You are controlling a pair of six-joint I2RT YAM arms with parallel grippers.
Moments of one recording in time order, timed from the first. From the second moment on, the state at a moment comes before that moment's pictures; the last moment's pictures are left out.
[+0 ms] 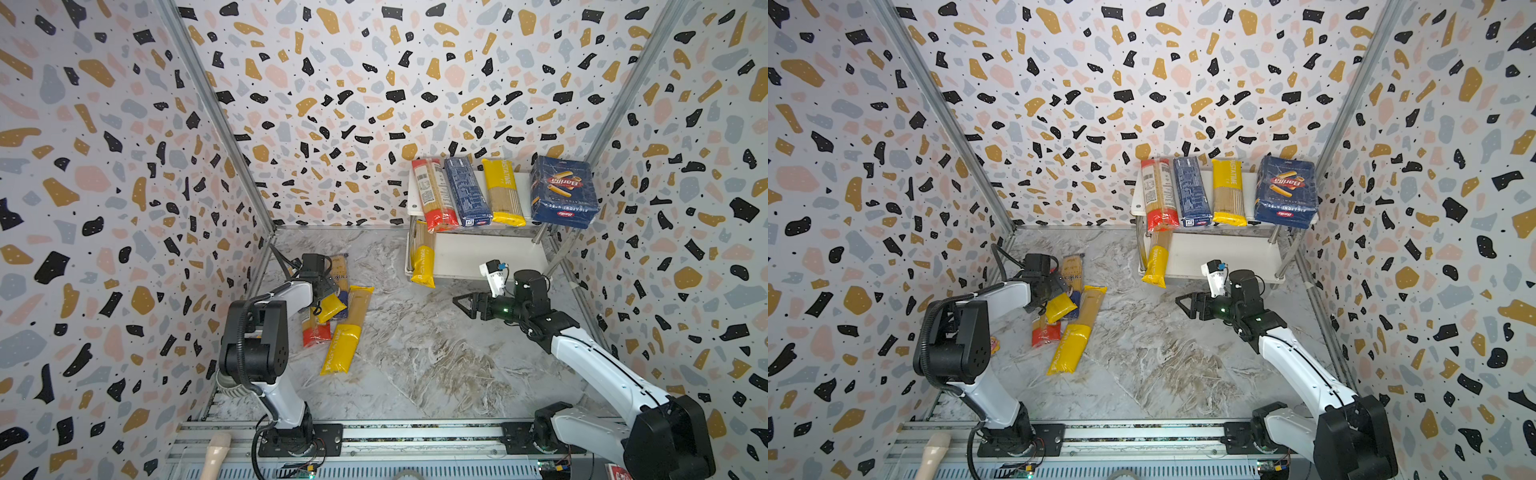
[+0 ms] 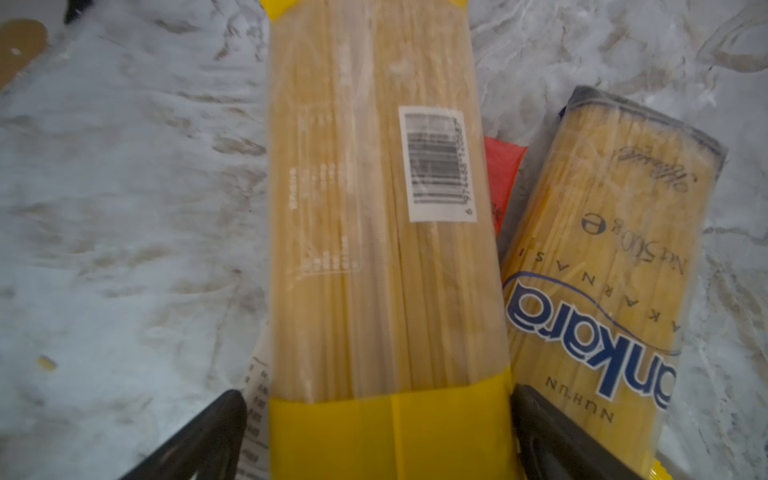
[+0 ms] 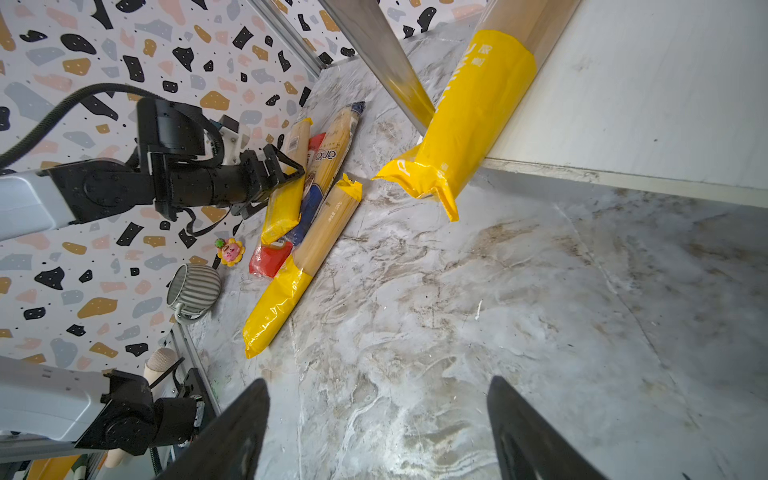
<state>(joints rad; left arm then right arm) -0.03 1.76 1.00 -0.25 -0.24 -0.58 0.34 1.12 0.72 -0.15 -0.60 0.37</state>
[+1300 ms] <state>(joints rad) -0.43 1.44 0.72 -0.33 -0.23 -0.60 0.34 0.87 0.64 -0.25 -0.61 0.39</state>
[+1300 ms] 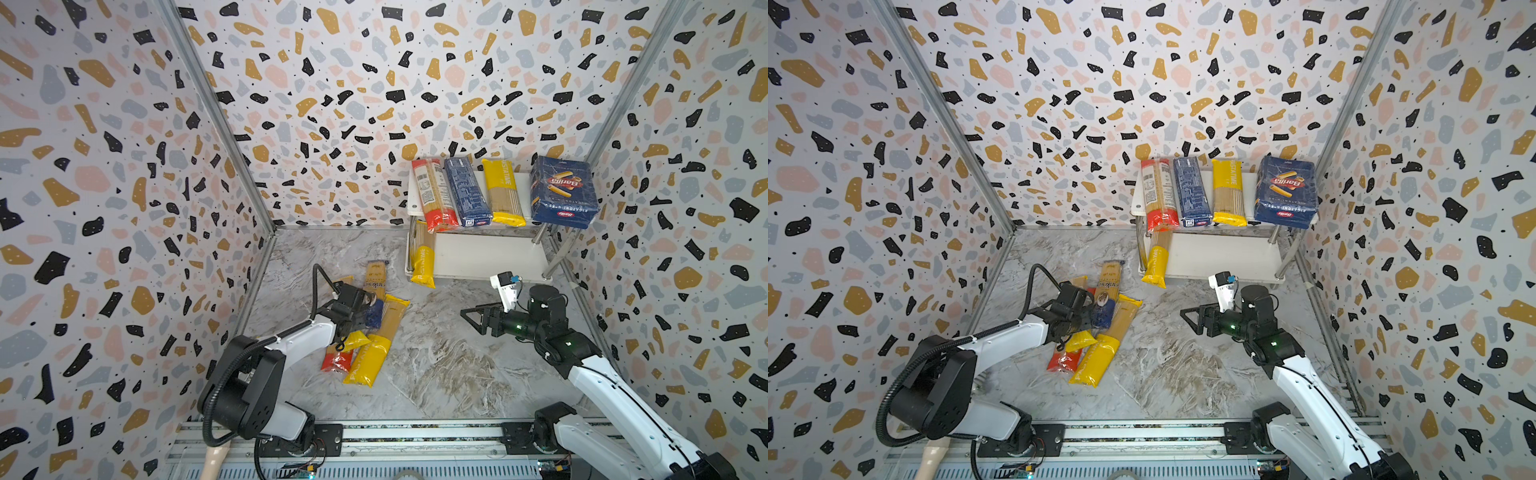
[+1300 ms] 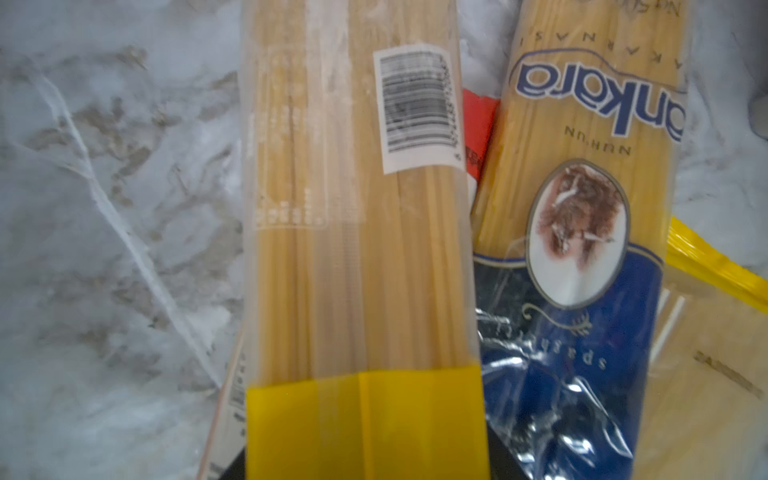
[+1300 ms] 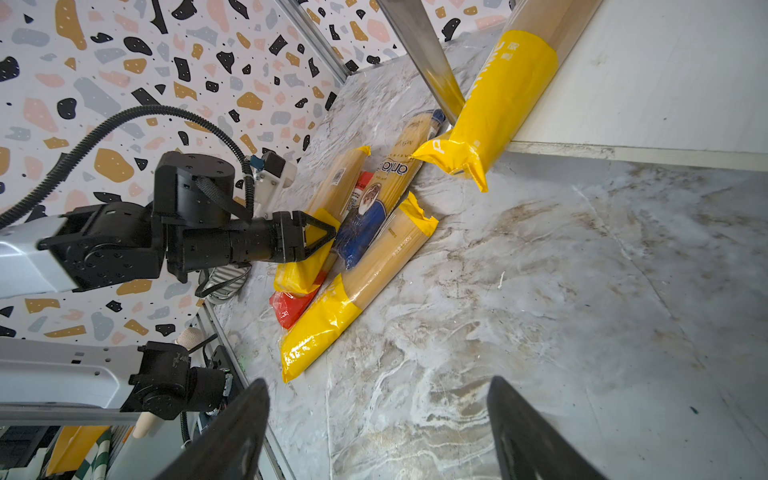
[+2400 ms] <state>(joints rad) -0.44 1.06 0.71 -0.59 0.05 -0.48 0.35 0.94 0.63 -0.23 -0.61 0.41</state>
